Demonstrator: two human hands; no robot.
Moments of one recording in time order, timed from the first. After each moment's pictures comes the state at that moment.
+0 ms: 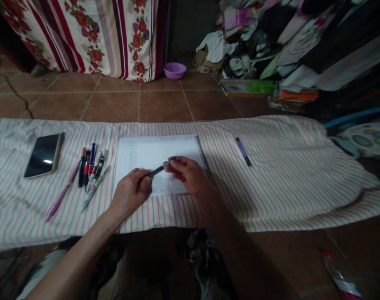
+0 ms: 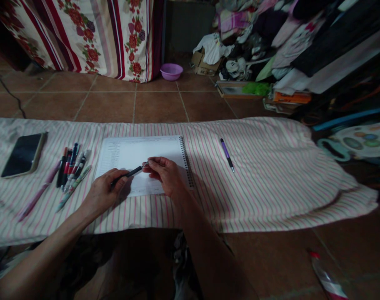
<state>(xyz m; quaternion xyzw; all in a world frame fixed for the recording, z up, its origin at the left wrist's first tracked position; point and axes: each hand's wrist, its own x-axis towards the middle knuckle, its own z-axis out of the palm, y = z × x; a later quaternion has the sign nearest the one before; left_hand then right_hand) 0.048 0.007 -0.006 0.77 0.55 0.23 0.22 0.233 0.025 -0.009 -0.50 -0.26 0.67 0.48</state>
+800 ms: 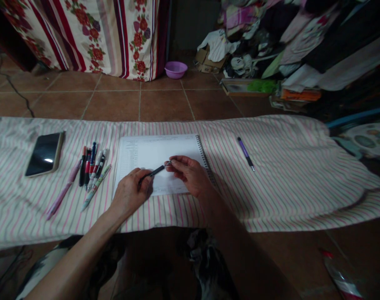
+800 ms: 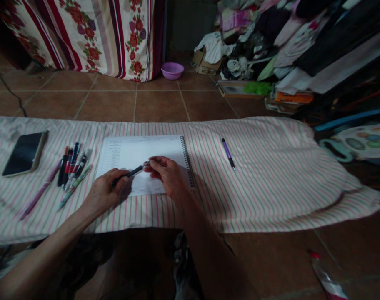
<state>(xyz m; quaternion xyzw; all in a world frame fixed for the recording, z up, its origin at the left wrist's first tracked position) 0.048 0.007 -0.009 0.78 0.55 0.22 0.20 0.232 0.025 -0.009 -0.50 -0.26 0.67 0.49</state>
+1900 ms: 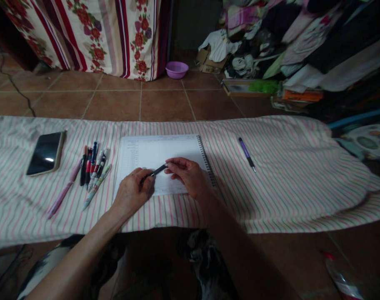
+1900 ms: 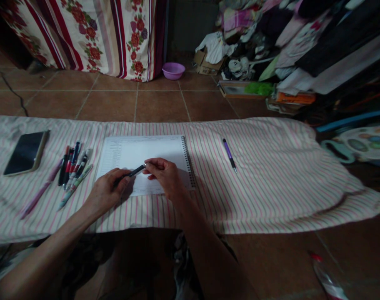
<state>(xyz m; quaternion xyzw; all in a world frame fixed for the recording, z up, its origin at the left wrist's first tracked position) 0.052 0.006 -0.005 0.77 0.56 0.22 0.20 0.226 0.023 -0.013 -0.51 -0.35 0.61 0.48</state>
